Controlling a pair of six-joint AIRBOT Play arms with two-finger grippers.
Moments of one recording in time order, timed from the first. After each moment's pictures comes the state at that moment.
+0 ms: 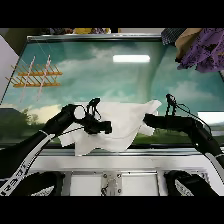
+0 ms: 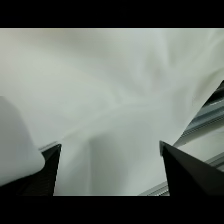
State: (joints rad) left arm -0.58 -1.32 0.92 1.08 -1.04 -1.80; right arm 0.15 -0.95 0.56 2.18 -0.73 -1.54
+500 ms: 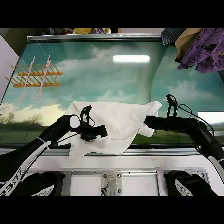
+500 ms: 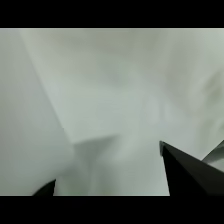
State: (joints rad) left arm -0.53 -1.26 0.70 1.00 -0.85 -1.84; right arm 0.15 -0.91 0.56 2.15 -0.79 -1.54
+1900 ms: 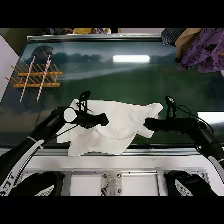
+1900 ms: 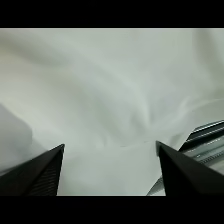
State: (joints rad) left arm -0.52 -1.18 0.83 1.08 -0.84 -1.80; right arm 0.15 -0.91 0.56 2.15 -0.84 -1.54
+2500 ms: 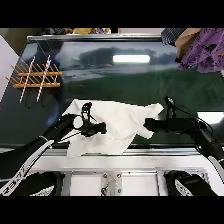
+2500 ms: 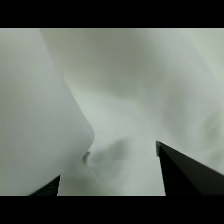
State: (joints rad) left arm -0.57 -1.31 0.76 1.15 -0.79 -1.94; right arm 0.15 -0.91 0.56 2.15 -0.87 -1.54
